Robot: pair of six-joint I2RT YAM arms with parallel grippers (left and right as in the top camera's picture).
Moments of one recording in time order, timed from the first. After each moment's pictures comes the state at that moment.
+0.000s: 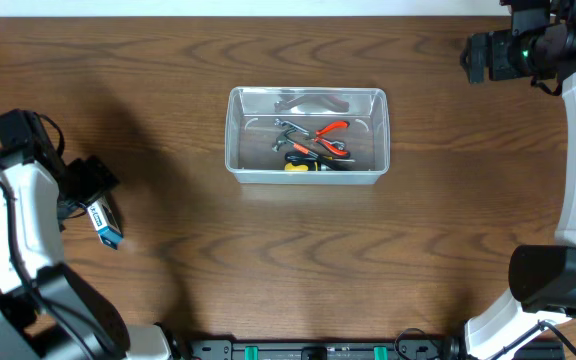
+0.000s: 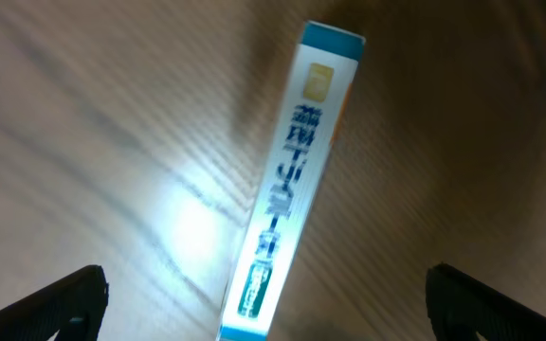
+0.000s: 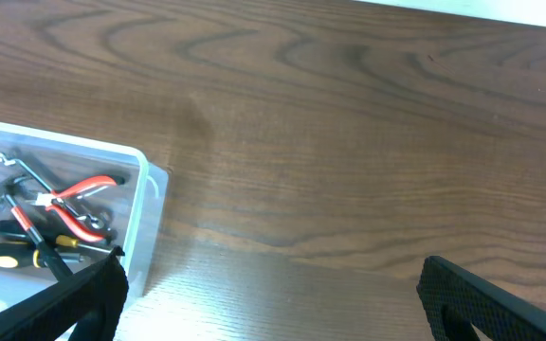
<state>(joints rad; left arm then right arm) 0.49 1.62 1.20 -0.99 -0.02 -0.25 -0.11 1.85 2.09 -1.22 -0.16 -0.19</state>
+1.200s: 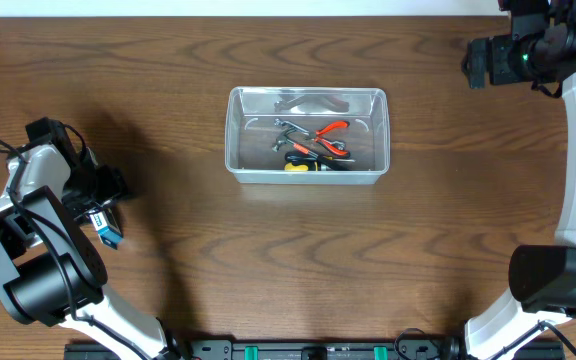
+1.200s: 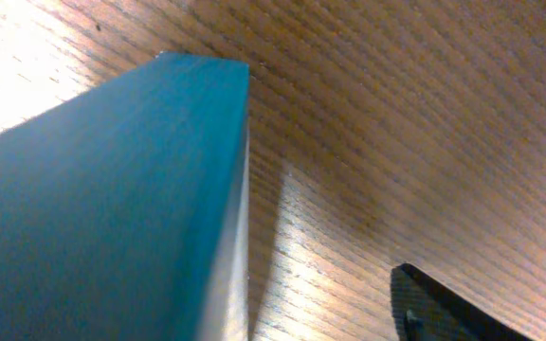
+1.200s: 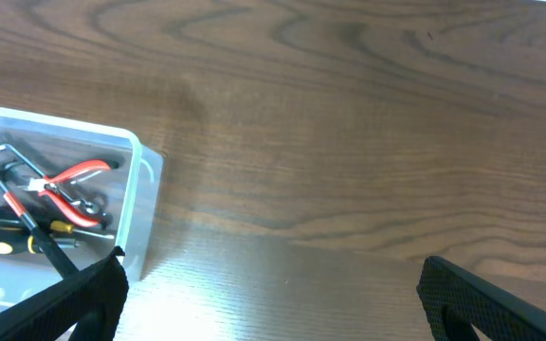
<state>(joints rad) 0.49 1.91 1.20 -0.85 0.07 -0.07 -0.11 1.85 2.09 -1.26 -0.14 -0.19</state>
